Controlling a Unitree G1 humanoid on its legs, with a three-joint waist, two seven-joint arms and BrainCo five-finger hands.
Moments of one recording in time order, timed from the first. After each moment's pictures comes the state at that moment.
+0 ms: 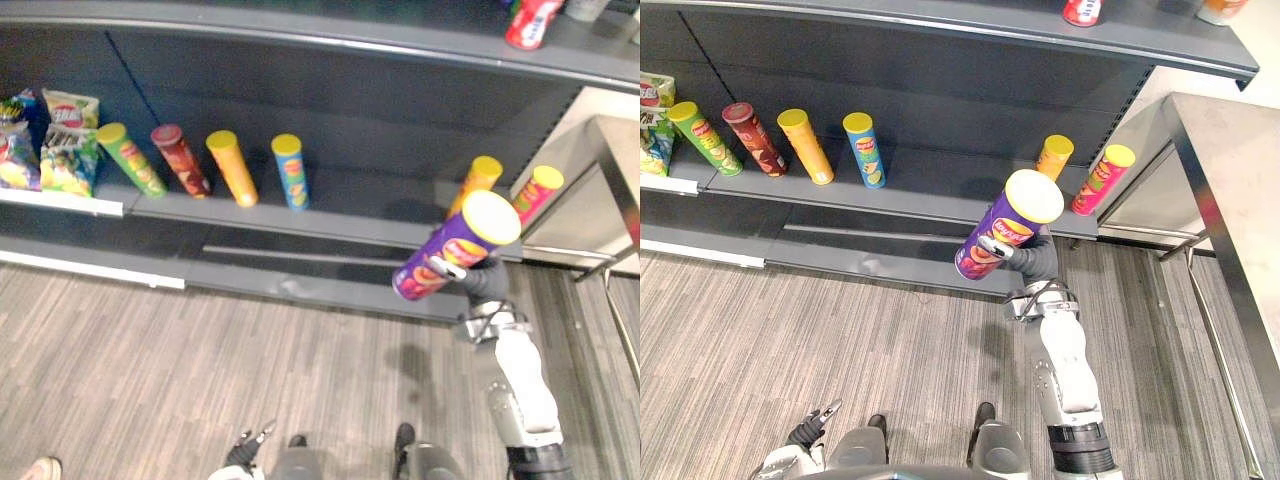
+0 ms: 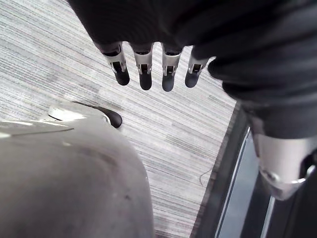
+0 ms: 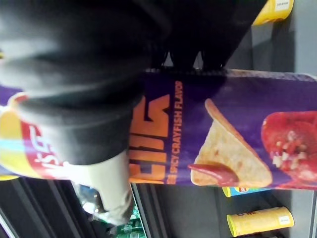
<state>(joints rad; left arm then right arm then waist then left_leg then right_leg) 0.08 0.14 0.15 1.01 -0.17 -0.02 0.00 -0.05 -0.11 0.04 -0.22 0.33 -0.06 0.04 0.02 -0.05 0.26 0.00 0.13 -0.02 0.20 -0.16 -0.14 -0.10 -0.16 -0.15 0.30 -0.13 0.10</state>
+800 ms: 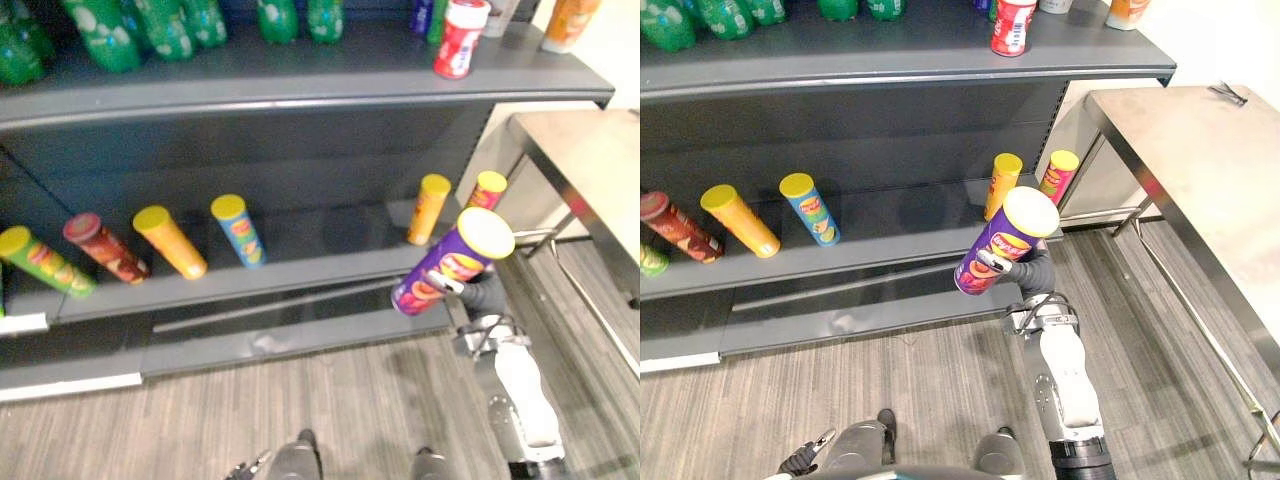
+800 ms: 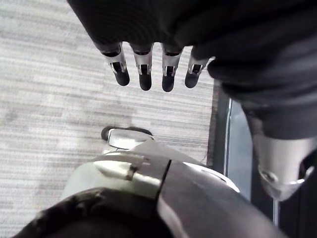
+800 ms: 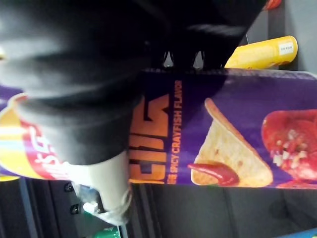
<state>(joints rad) 0.14 0.15 0.12 1.07 -0.17 -0.01 0.00 0.01 -0.10 0.06 -0.23 0.34 -0.05 0.04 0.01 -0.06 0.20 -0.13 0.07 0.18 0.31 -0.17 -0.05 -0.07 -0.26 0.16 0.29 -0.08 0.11</state>
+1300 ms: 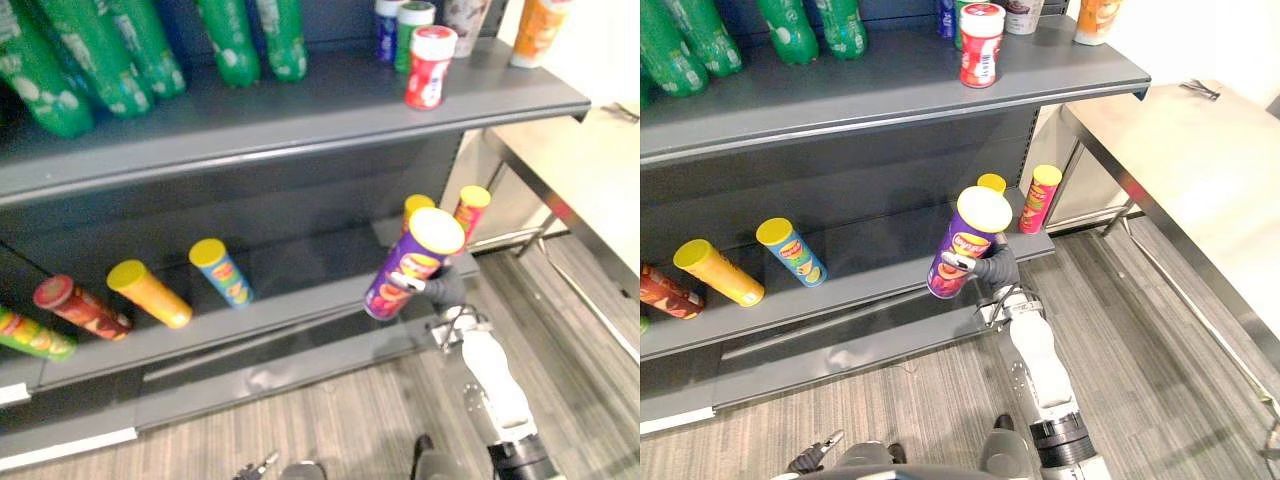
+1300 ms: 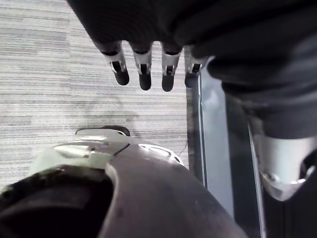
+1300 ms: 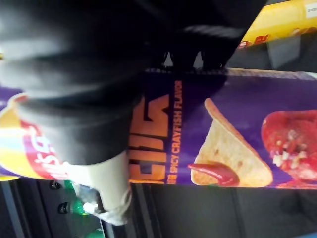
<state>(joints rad) 0.14 0.13 0.11 1.08 -0.17 -0.01 0.00 -0.09 -0.11 0.21 -0.10 0.32 -0.05 0.05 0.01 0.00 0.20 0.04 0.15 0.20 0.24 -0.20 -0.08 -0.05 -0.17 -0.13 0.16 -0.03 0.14</state>
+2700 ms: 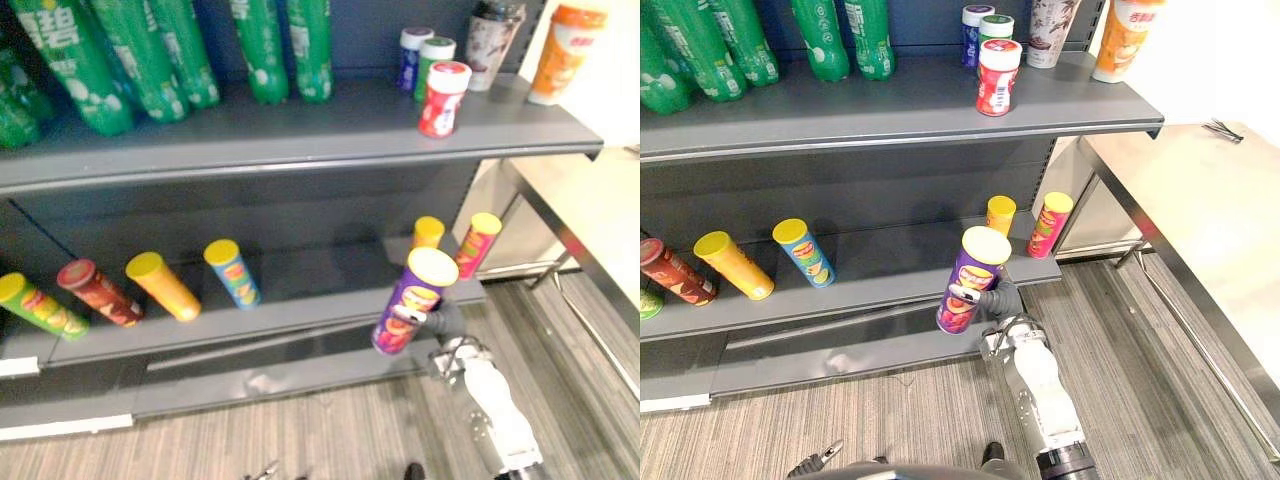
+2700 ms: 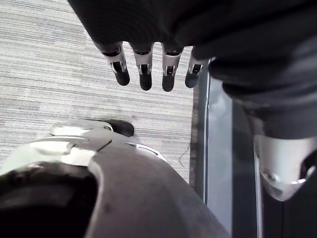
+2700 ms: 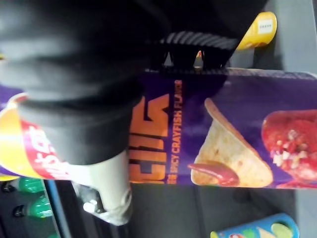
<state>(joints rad) 0.16 0.11 0.19 1.07 -0.06 0.01 0.04 0.04 -0.10 0.17 -0.02 0.27 -0.03 0.04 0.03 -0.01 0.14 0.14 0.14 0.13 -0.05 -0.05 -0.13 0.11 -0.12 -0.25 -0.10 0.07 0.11</state>
